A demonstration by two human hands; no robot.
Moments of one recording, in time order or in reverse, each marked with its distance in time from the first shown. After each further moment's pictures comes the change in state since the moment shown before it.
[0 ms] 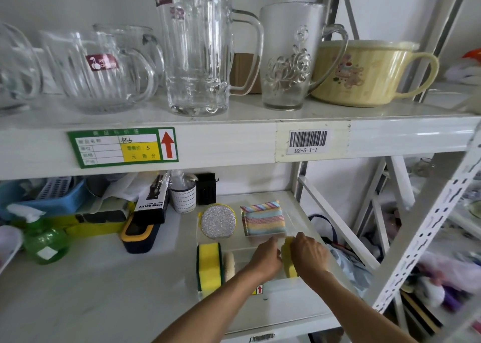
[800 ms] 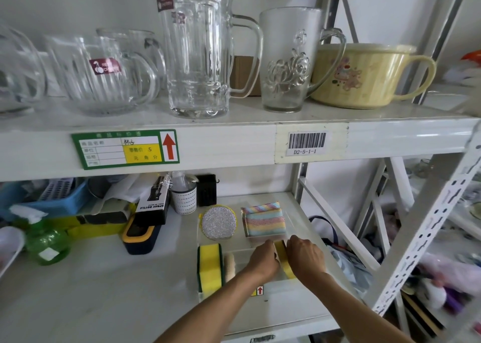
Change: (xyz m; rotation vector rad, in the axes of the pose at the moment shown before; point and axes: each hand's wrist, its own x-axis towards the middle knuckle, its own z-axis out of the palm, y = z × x) left_hand 0.003 -0.007 0.002 0.063 0.060 -0.023; right_hand -0.004 -0.007 -0.003 -0.008 -0.025 -0.077
